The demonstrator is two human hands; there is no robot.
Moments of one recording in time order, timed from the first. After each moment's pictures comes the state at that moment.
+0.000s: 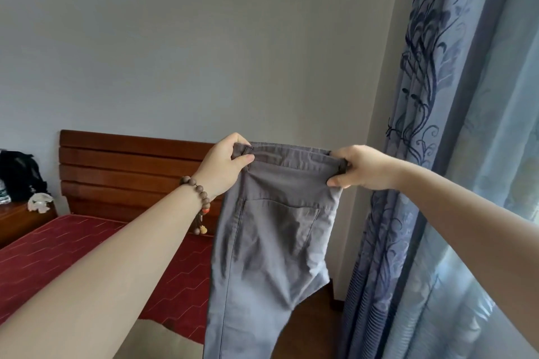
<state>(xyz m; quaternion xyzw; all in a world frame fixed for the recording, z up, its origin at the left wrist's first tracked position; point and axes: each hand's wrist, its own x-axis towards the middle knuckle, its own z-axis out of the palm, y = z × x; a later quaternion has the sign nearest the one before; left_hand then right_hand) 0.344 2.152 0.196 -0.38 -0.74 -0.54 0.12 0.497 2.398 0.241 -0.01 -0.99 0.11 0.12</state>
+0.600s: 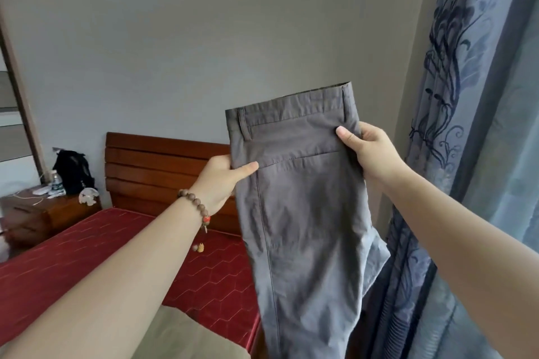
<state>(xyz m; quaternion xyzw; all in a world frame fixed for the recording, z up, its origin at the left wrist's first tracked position) 0.382 2.124 0.176 -0.29 -0.60 -0.74 -0.09 0.488 2.384 0.225 0.07 -0.73 0.61 0.30</state>
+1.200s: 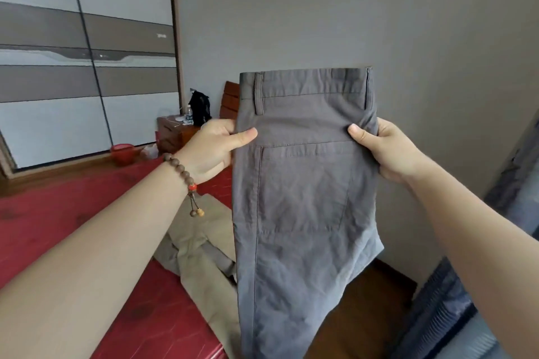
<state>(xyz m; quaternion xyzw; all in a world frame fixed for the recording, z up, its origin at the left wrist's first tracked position) 0.575 2.002 0.148 -0.21 -0.61 -0.76 0.03 0.551 2.303 0.176 0.24 -0.69 0.68 0.01</state>
